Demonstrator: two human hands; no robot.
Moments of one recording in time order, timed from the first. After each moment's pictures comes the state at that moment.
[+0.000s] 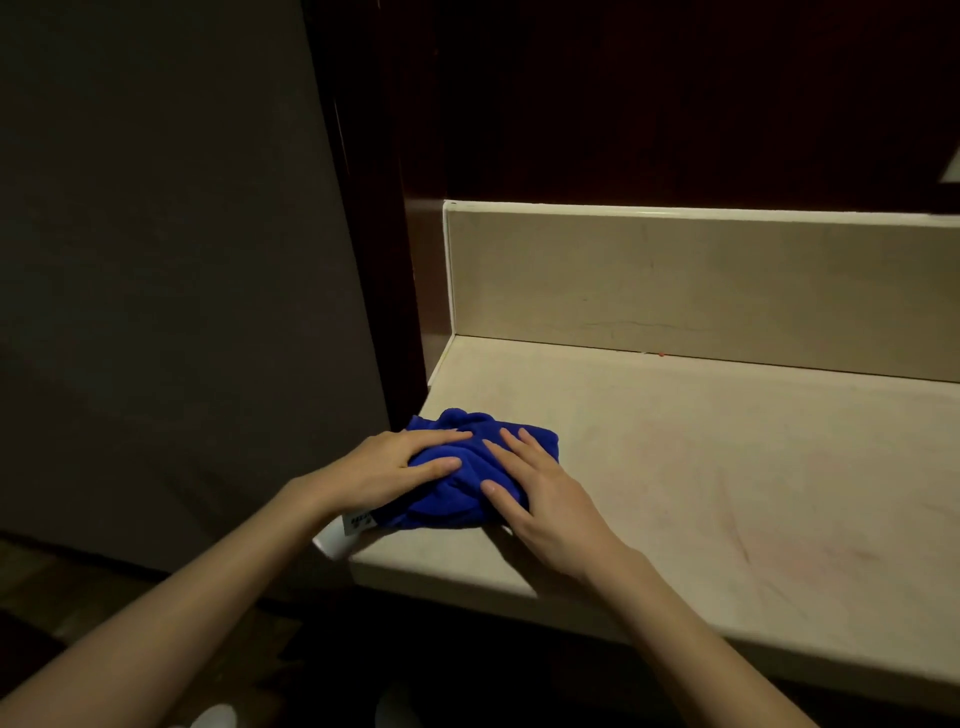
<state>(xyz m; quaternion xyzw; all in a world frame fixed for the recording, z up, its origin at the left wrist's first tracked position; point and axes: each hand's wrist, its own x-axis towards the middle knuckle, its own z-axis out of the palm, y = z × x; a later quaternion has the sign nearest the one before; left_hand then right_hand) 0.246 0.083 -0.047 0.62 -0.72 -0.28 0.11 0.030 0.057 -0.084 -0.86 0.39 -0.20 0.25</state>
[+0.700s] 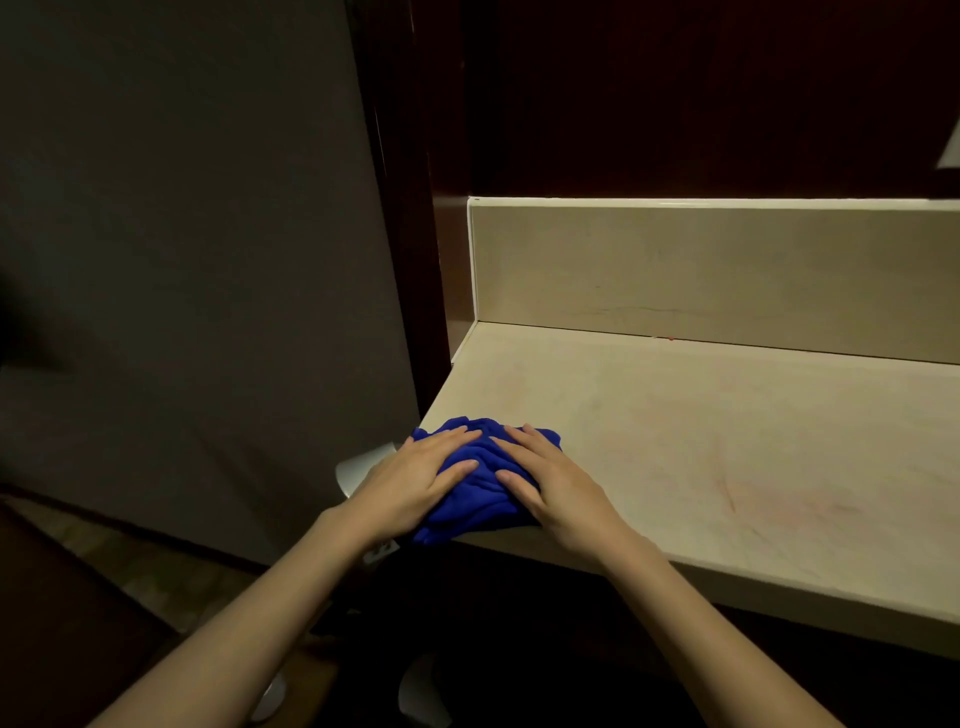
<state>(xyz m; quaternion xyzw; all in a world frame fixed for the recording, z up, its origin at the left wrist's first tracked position) 0.205 0.147 -0.066 0.67 -0.71 -0.16 0.16 0.015 0.085 -0.090 -0.88 0.35 -0.19 0.26</state>
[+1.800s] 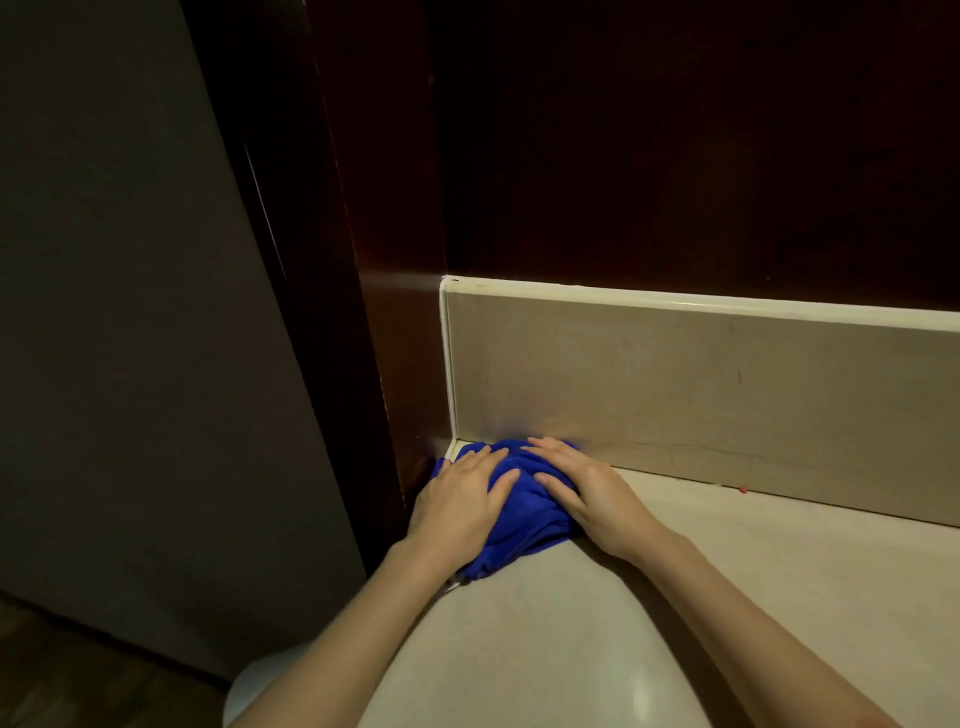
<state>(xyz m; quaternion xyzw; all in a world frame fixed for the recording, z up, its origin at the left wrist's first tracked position) 0.223 -0.120 -0.073 0.74 -0.65 -0.08 0.18 0.058 -0.203 -0.095 -0.88 0.34 -0.23 0.24</state>
